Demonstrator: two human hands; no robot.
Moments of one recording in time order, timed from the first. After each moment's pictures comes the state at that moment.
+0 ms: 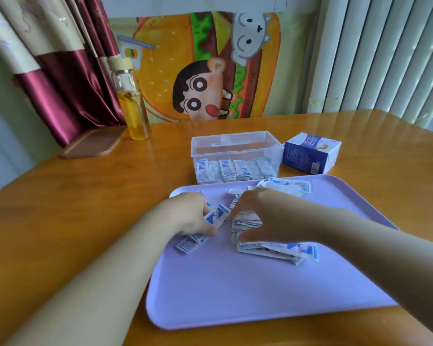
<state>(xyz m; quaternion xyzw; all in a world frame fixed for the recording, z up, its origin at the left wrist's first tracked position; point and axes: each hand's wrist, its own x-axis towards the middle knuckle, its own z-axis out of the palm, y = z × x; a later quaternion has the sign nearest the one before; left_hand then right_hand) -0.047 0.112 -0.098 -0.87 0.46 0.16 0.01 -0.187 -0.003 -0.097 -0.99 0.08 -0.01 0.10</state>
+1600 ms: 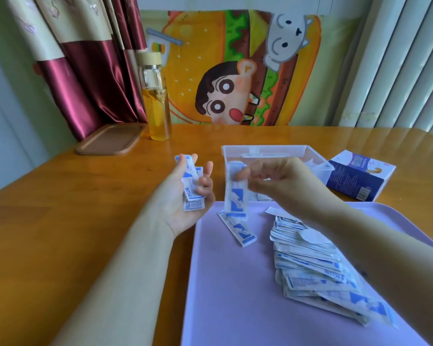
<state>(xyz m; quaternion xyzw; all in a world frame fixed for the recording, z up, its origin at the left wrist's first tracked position) 0.022 0.120 -0.092 -0.35 0.03 0.44 -0.83 -0.103 -0.004 -0.075 -0.84 0.11 -0.24 0.46</state>
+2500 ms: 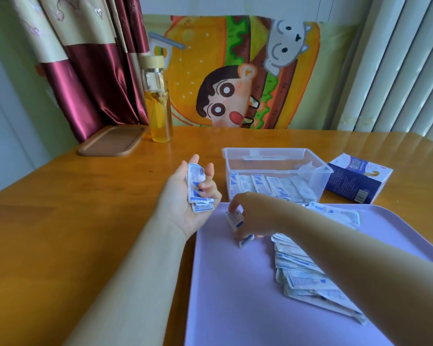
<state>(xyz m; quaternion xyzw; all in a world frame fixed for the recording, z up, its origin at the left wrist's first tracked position) 0.029 0.107 -0.104 -0.34 0.02 0.40 -0.85 -0.074 0.013 -0.092 -0.97 0.20 0.10 0.14</state>
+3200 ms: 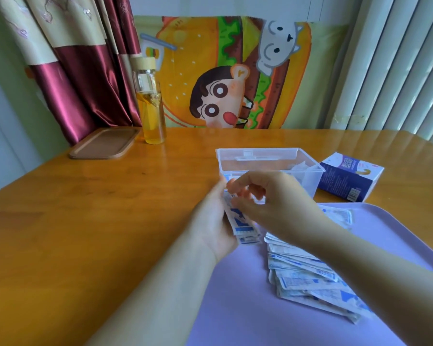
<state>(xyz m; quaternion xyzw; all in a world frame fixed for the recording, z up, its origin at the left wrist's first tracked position) -0.032 0.093 -0.103 -0.38 0.04 0.52 -0.77 -0.116 0.019 -0.077 -0.92 0.15 -0.27 0.25</state>
